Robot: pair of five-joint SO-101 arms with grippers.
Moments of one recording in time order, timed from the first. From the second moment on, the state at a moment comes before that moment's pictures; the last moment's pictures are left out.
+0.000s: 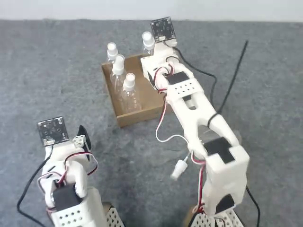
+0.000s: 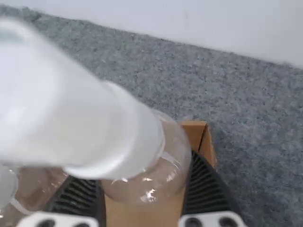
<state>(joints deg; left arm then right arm) -24.4 -103.5 89.2 64.8 2.9 -26.1 21.6 -2.9 23.1 -4.6</state>
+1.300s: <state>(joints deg) -24.4 -103.5 89.2 64.8 2.9 -26.2 36.9 -13.5 23.1 -5.1</state>
